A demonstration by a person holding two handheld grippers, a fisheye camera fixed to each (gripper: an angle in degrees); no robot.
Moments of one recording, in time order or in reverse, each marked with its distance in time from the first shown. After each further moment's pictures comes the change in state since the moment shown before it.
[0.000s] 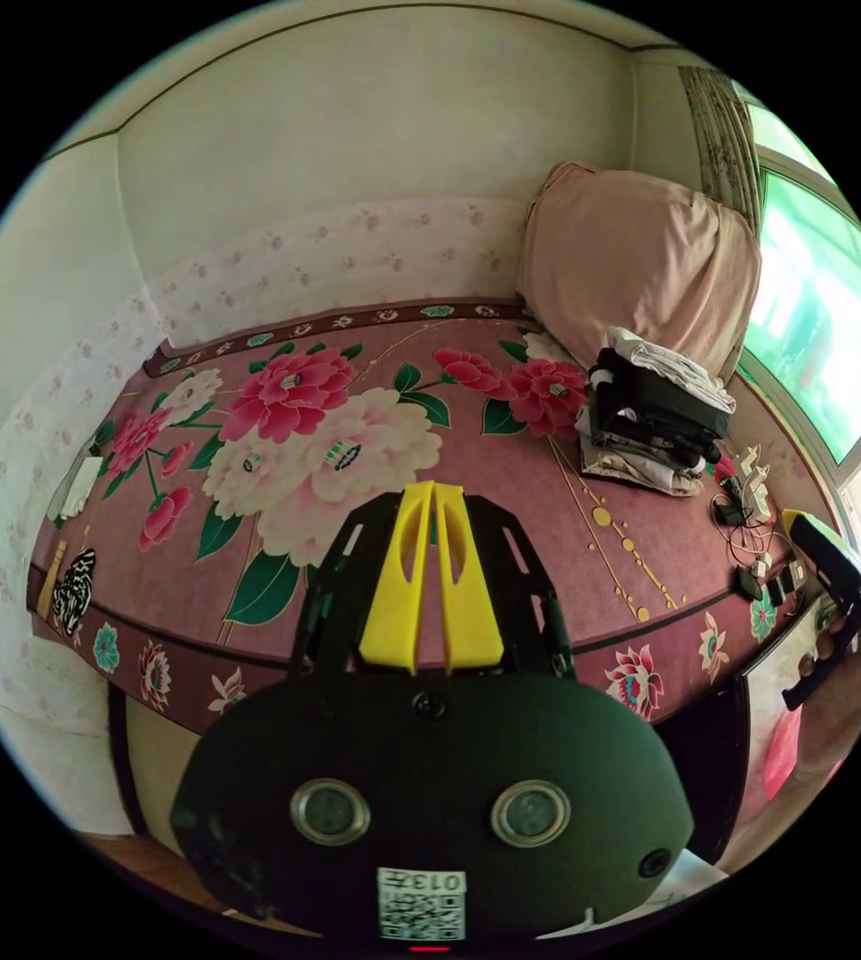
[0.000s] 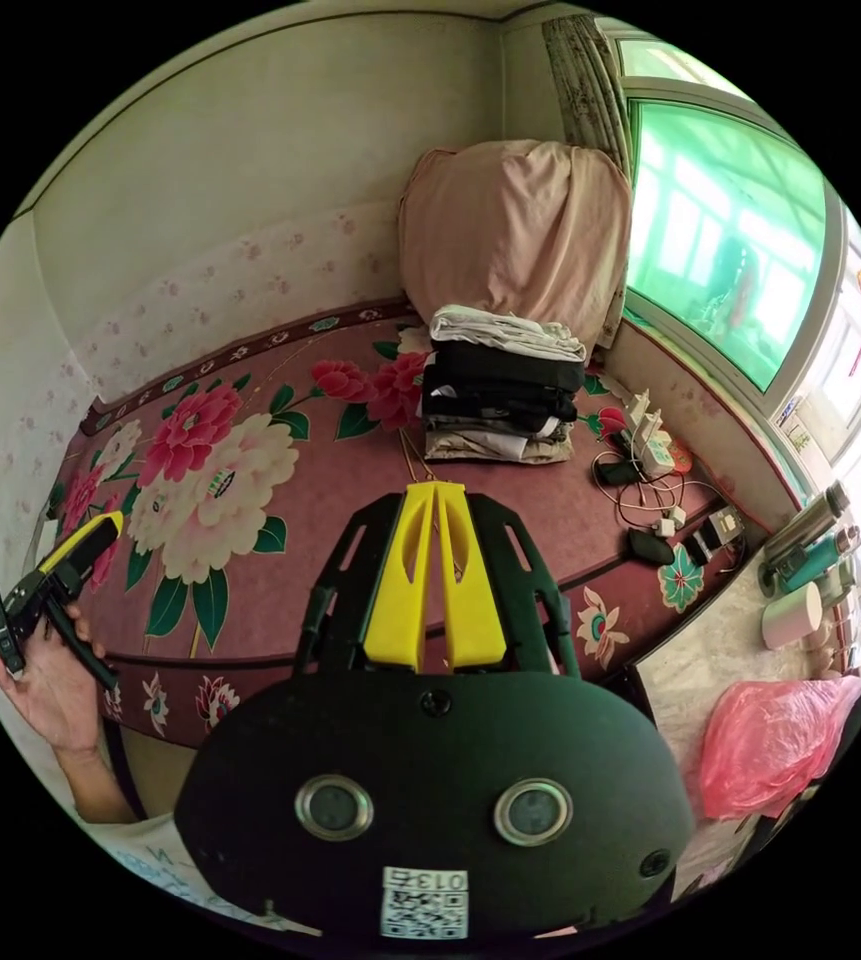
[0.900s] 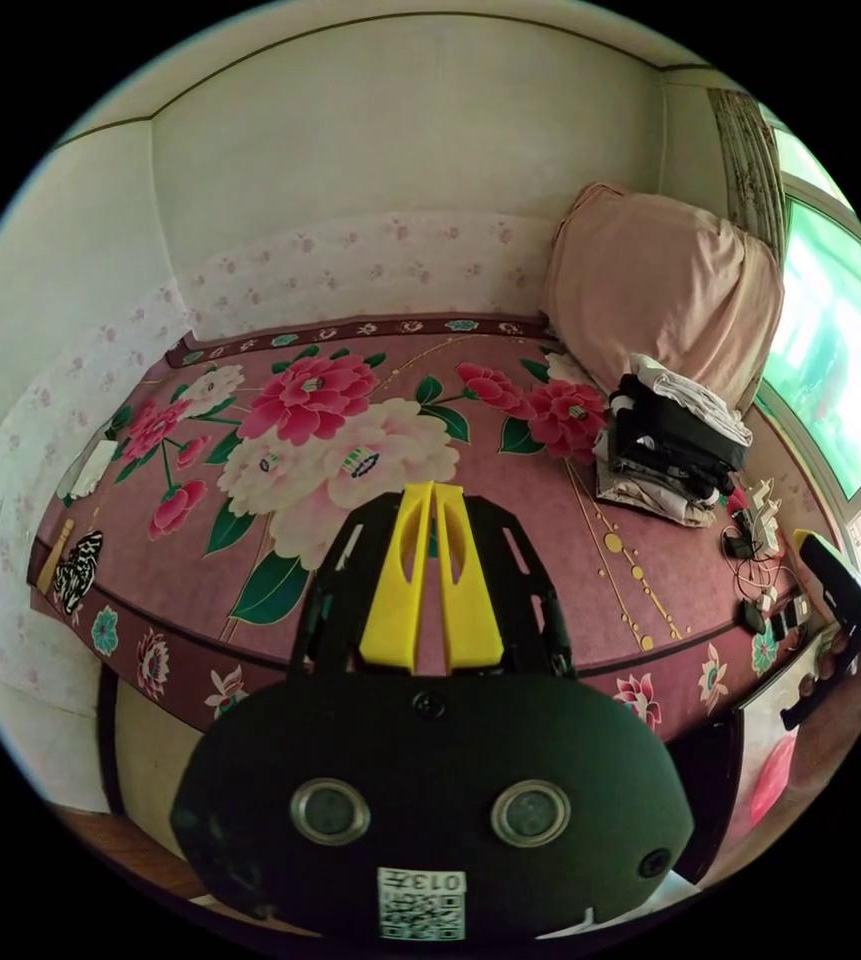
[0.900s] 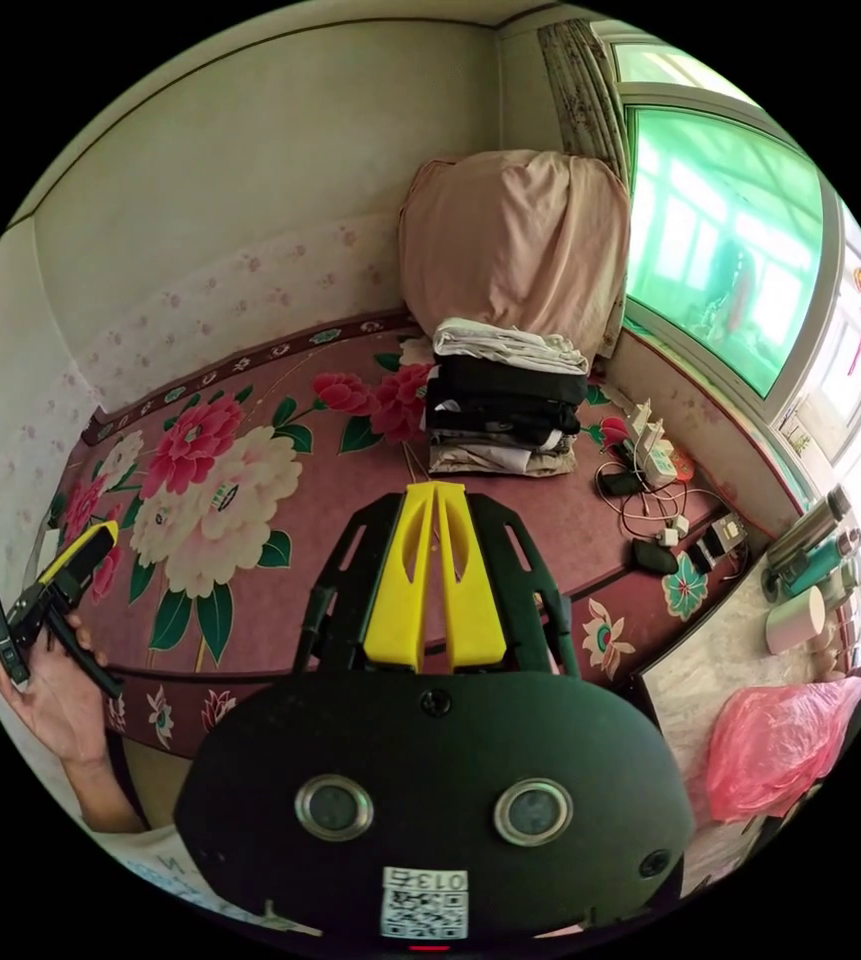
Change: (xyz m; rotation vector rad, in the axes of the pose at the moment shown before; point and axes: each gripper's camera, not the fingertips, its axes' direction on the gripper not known) left arm -0.017 -0.006 -0.013 0.039 -0.037 -0.073; right arm -0.005 -0.003 -0.005 0.033 -0.005 0.021
